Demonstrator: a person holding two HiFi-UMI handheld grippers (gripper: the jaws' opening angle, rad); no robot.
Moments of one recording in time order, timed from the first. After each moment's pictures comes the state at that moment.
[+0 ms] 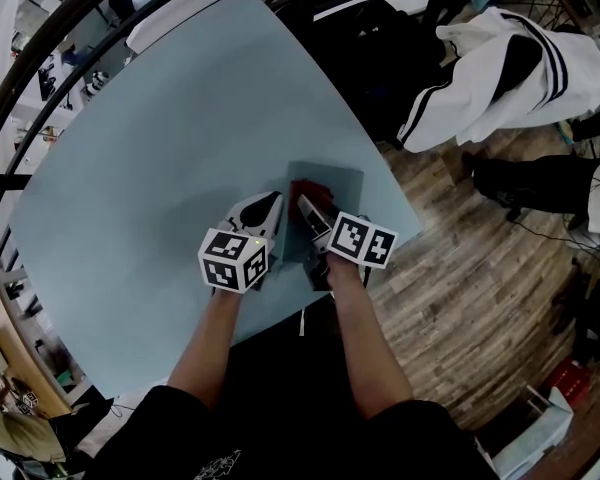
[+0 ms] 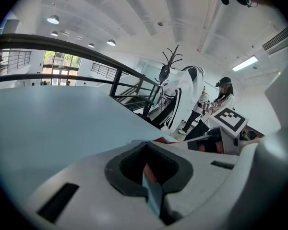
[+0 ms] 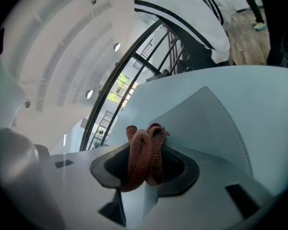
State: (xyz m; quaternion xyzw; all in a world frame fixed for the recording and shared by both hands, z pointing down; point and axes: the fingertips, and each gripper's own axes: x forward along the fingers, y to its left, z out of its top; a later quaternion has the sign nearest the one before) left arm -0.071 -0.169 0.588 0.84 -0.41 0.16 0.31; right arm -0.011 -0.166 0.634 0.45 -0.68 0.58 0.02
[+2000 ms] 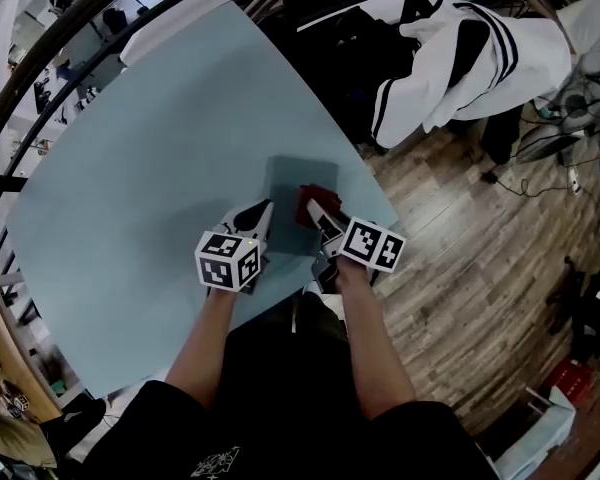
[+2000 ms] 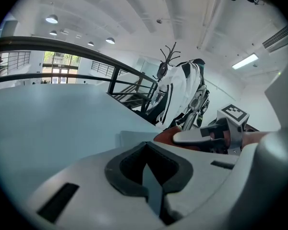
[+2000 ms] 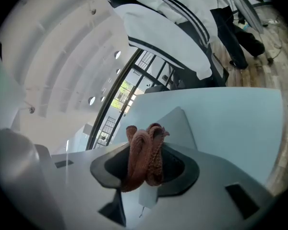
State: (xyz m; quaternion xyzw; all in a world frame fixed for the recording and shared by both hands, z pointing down) left arm -0.050 -0.129 0.580 0.84 -0.41 0.17 0.32; right arm 0.047 -0.130 0.600 0.46 -0.68 0.57 -0.02
